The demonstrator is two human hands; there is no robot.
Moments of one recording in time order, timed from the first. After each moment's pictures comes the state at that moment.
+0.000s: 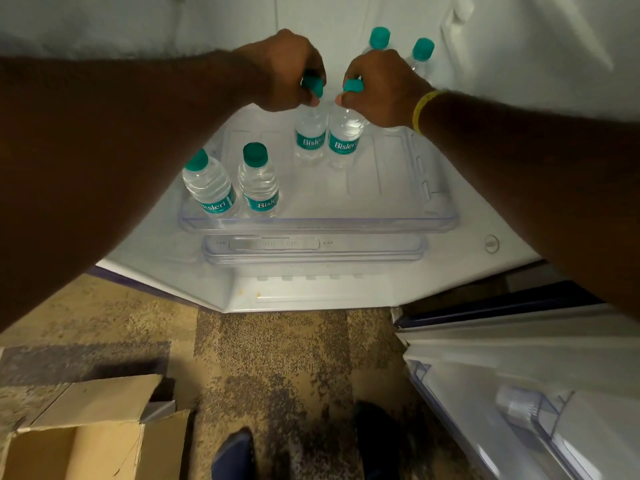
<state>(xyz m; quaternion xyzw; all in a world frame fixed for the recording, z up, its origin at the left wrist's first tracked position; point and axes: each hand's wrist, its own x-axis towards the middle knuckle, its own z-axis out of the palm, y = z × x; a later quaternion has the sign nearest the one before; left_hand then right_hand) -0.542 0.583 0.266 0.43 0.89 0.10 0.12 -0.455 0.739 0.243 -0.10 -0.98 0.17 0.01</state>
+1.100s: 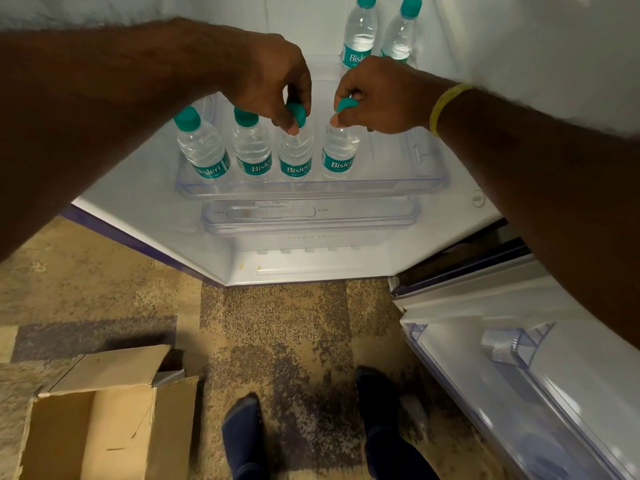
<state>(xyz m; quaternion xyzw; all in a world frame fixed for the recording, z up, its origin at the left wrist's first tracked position) -0.475 0.548 0.300 0.49 0.83 -0.03 0.26 -0.376 0.706 0.267 -0.04 -0.97 0.20 -0.11</state>
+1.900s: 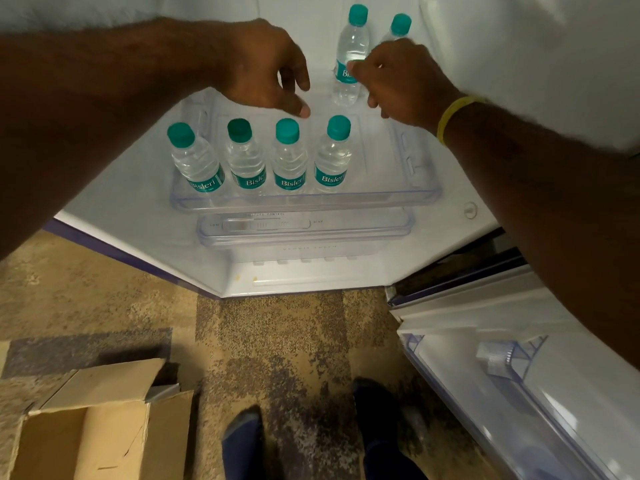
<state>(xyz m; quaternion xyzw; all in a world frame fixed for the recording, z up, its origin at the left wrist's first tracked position) -0.487 0.556 0.312 0.48 0.85 -0.03 0.20 -0.380 0.733 0.268 -0.16 -0.97 0.19 0.05</state>
